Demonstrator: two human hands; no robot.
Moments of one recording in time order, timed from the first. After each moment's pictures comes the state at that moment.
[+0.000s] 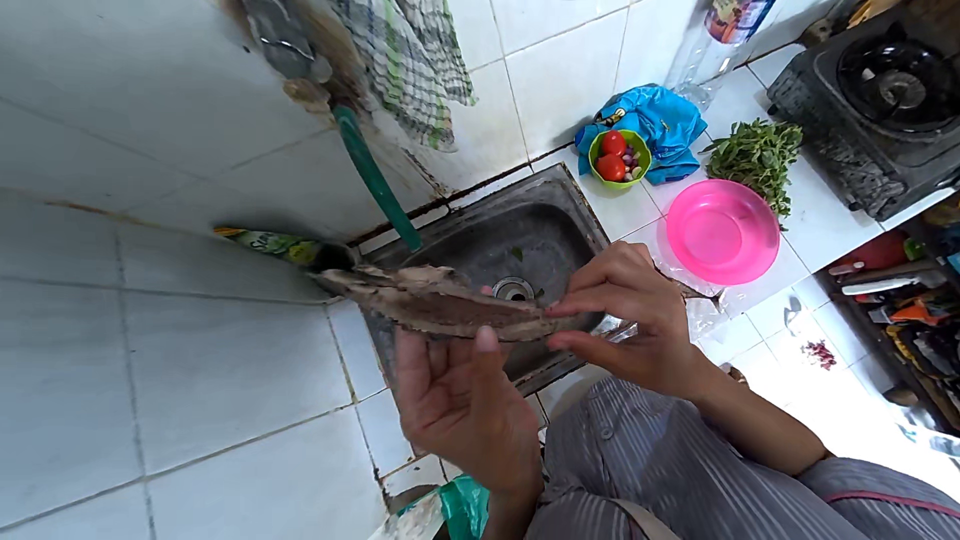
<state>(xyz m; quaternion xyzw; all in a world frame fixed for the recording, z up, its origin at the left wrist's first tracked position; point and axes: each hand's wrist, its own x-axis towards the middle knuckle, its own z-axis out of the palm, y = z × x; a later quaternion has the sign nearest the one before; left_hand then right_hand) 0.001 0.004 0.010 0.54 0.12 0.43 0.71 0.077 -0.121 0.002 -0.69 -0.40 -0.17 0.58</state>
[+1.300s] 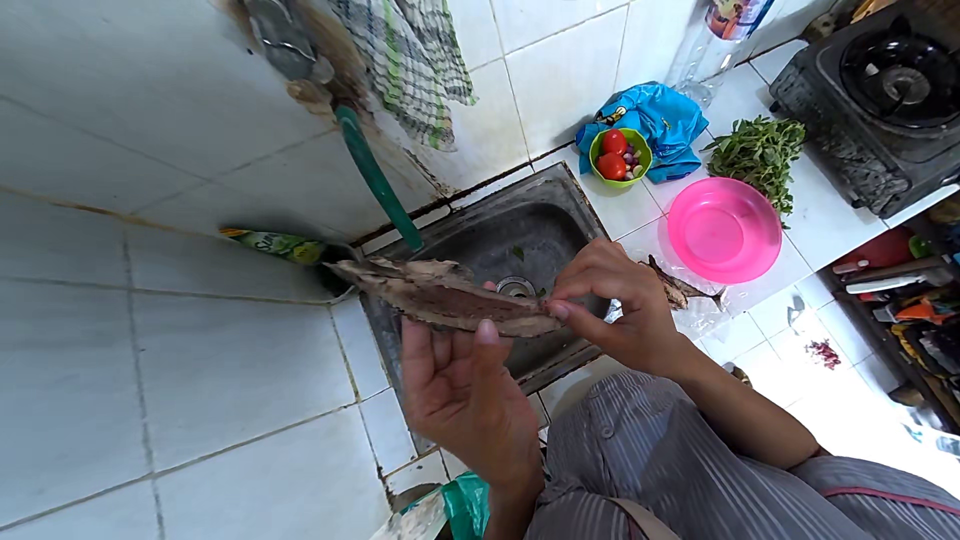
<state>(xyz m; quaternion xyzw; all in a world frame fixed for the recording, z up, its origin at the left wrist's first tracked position) 0.002 0.004 0.010 0.53 0.13 0.41 0.73 0.084 -0.114 -0.005 -0.68 -0.38 -0.11 0.61</state>
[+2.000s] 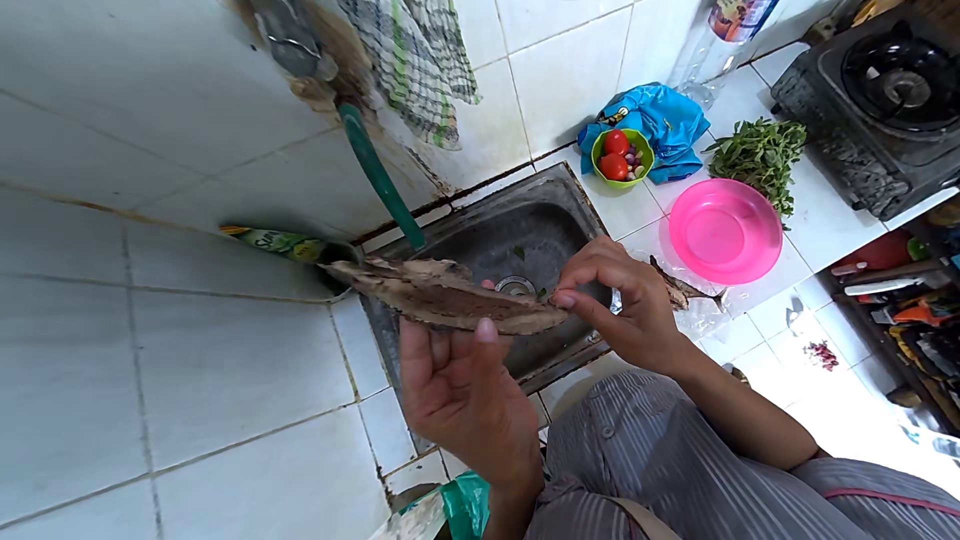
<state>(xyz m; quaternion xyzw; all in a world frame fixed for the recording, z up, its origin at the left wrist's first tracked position) 0.002 0.006 0.010 0.54 0.14 0.42 0.72 0.085 -0.114 -0.007 -0.69 -0.36 -0.09 0.62</state>
